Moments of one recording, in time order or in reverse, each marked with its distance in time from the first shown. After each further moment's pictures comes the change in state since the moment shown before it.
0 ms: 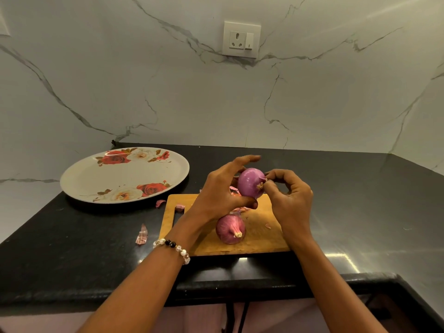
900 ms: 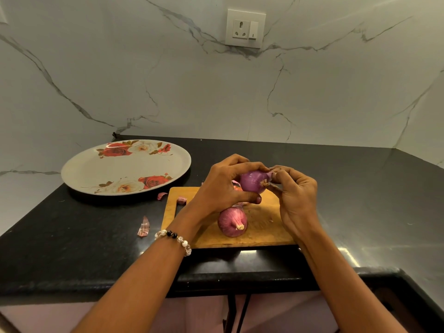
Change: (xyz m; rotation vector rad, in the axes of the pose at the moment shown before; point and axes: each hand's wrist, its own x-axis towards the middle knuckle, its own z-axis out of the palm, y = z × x) left_hand -0.001 -0.006 -0.002 0.087 -0.042 0.067; right_hand 0.006 -0.002 0.000 0.421 0.002 0.416
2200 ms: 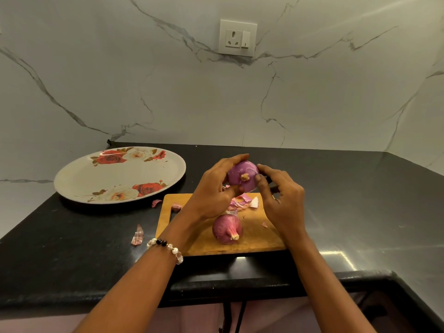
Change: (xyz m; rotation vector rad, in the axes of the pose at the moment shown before) left_hand 0.000 0.009 -0.004 -0.171 0.040 -0.167; right_hand 0.002 0.012 -0.003 -0.679 -0.069 -0.676
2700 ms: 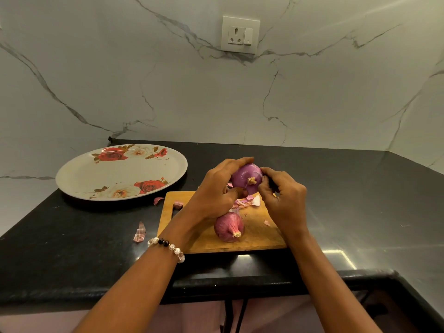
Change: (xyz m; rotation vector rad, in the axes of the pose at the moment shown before) left_hand -0.005 -0.001 0.000 0.138 -0.025 0.068; right_hand -0.002 0.003 0.001 -0.072 -0.026 -0.057
